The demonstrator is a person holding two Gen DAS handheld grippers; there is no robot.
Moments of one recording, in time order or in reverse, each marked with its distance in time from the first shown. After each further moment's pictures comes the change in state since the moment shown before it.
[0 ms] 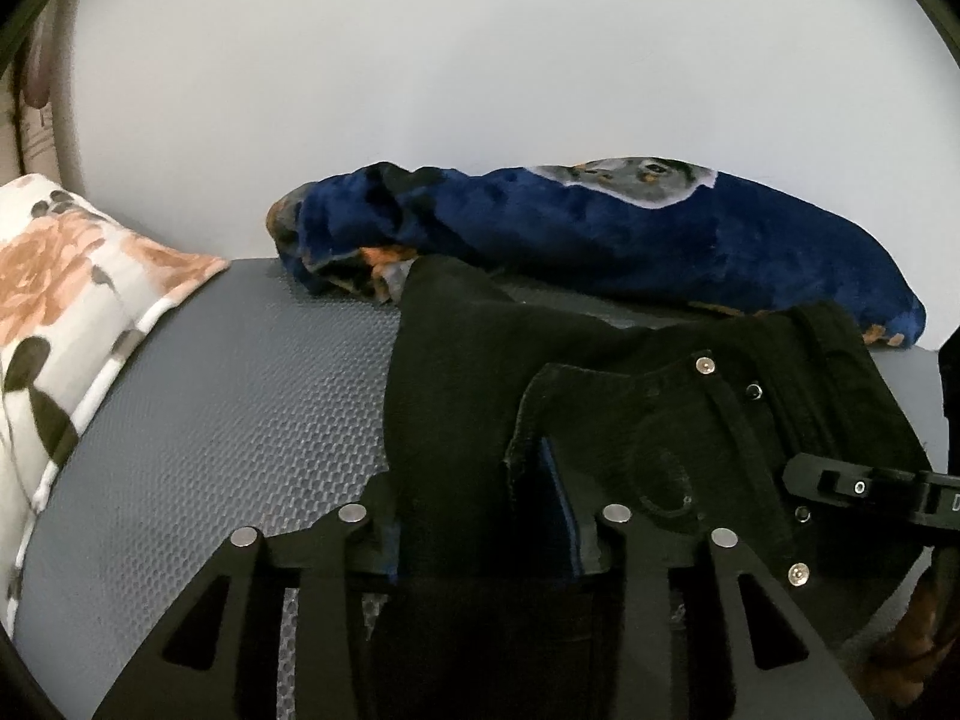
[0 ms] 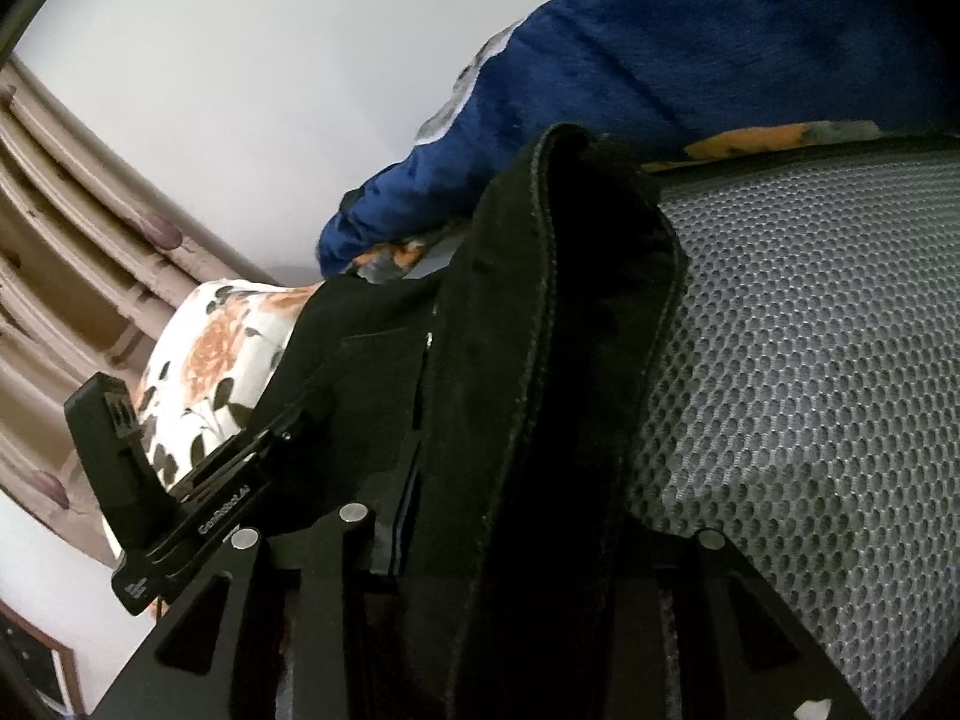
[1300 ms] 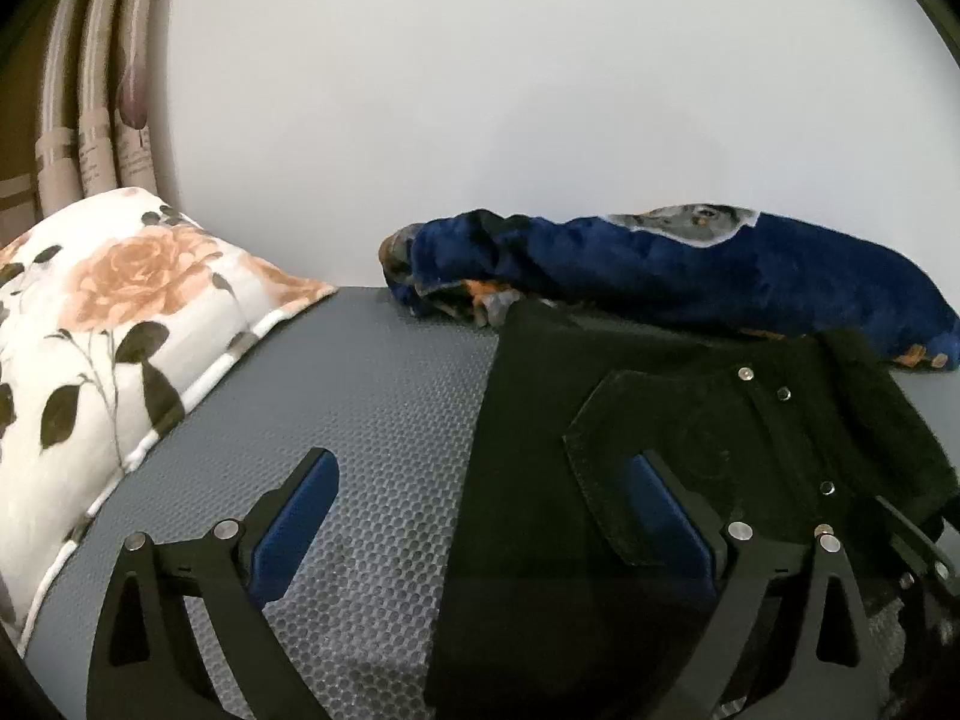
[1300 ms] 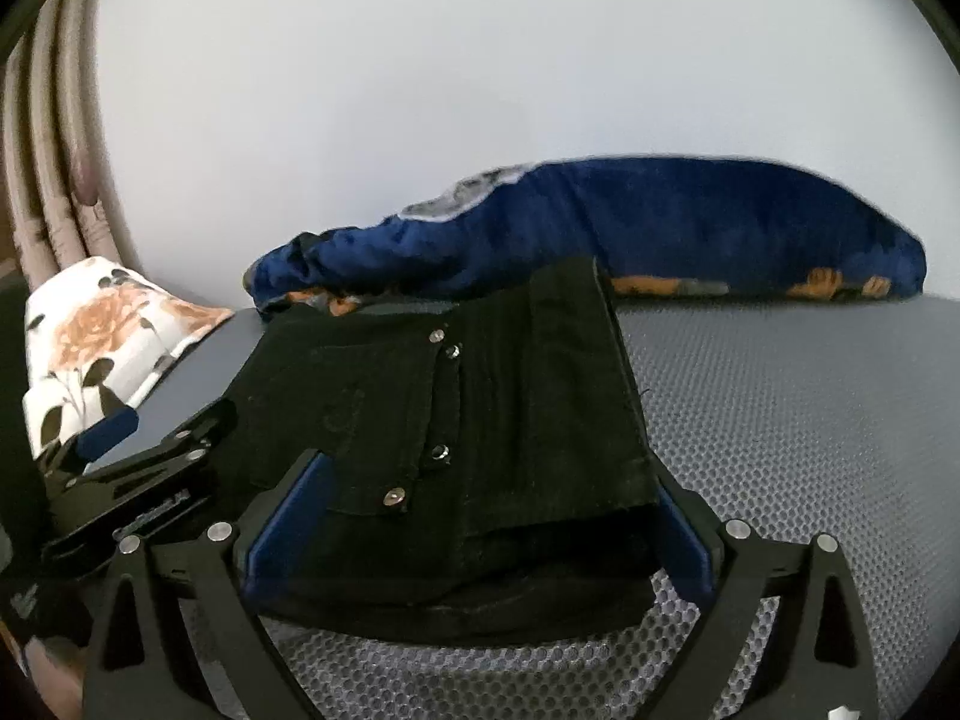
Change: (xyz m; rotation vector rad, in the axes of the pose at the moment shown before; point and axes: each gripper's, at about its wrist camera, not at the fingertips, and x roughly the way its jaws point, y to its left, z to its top) left arm -0.046 0.007 -0.027 -0.025 -0.144 0.192; right arm -0.035 0.086 -0.069 -0.258 -0.354 -0.487
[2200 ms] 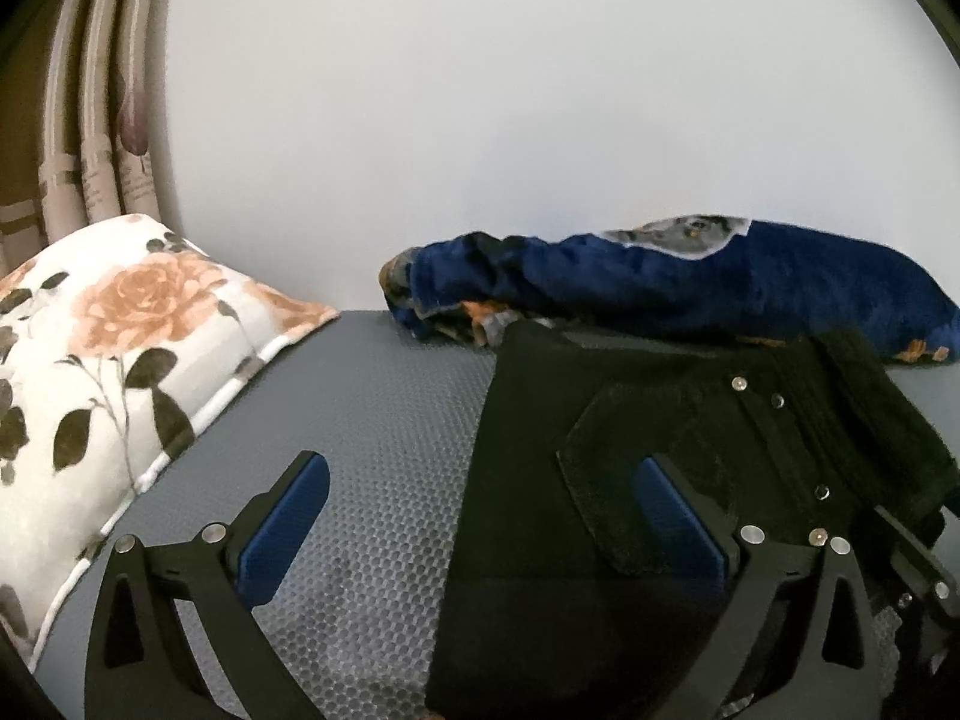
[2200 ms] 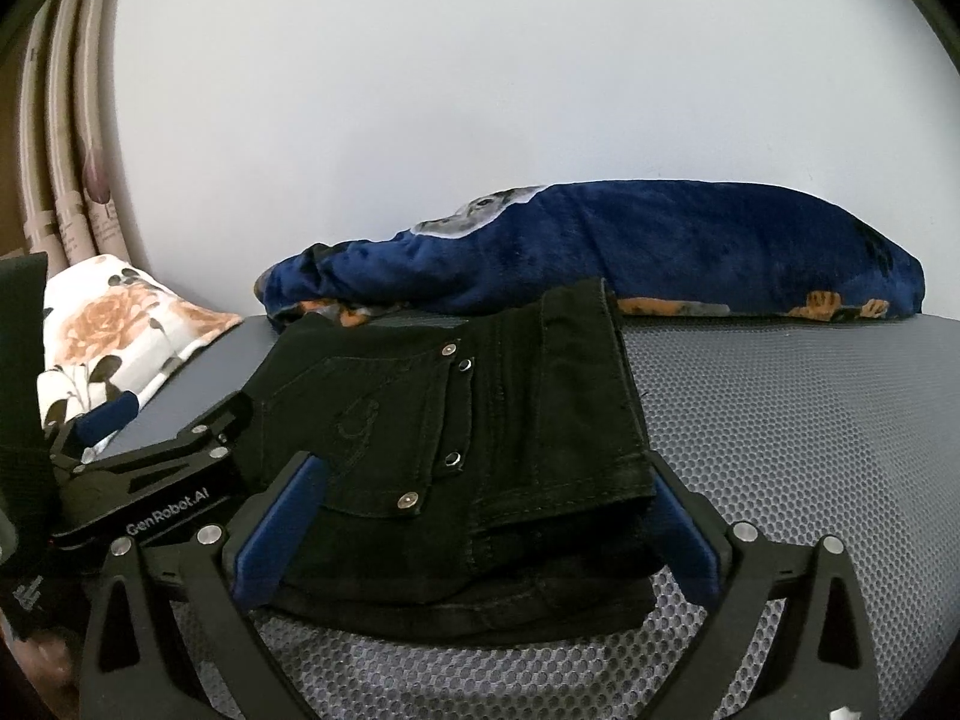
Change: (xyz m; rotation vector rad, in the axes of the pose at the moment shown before) left arm -0.010 -0.003 0.002 0.022 -0.054 0.009; right arm -0.005 0.003 0.000 -0.021 -0.033 0.008
